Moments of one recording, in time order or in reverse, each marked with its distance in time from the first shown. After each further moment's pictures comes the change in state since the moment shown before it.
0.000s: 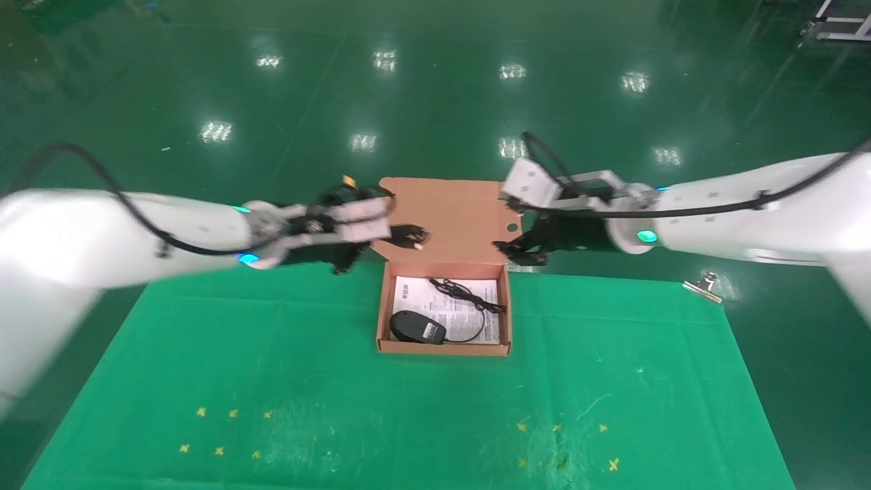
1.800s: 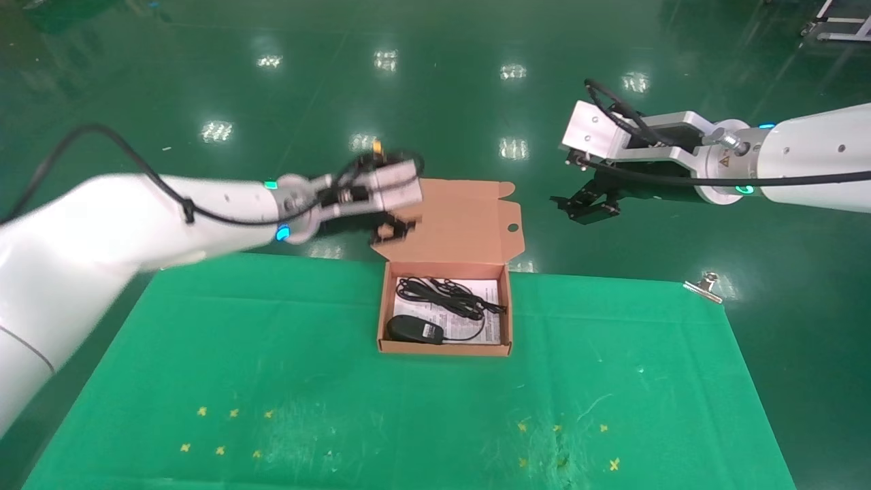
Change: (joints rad) left arm -0.042 0.034 0.097 0.142 -0.423 -0.145 0.257; right arm 0.065 0.198 -0.005 0.302 -0.137 -0.025 0.131
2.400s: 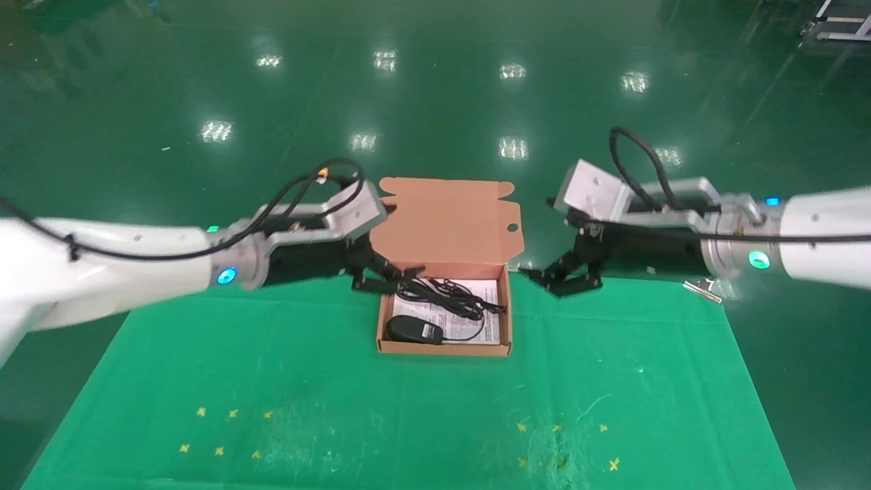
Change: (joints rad) left arm 0.140 -0.187 -0.188 -0.171 -0.240 0.229 -0.053; right arm -0.171 0.079 0.181 0.070 0.263 -0.176 -0.091
